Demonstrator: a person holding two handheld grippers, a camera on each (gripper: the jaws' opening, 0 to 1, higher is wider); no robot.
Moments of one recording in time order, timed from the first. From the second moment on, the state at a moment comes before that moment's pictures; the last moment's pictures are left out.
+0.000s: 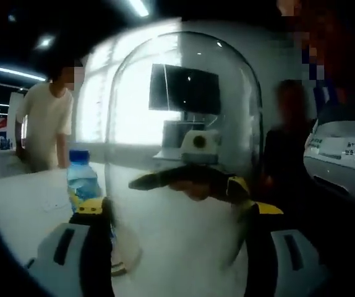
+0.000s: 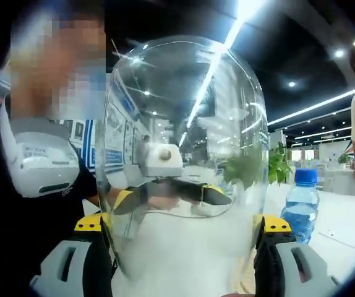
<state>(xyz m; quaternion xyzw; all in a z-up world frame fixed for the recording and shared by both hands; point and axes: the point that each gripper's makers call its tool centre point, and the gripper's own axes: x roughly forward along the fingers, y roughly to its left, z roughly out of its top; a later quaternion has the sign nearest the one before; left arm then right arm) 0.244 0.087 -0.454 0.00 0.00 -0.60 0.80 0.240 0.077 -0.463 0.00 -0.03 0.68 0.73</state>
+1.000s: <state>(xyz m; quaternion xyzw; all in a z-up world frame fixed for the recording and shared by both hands) 0.277 0.100 -0.323 0.01 -0.05 -0.57 0.82 0.275 0.094 -0.334 -0.01 -0.07 0.69 0.72</state>
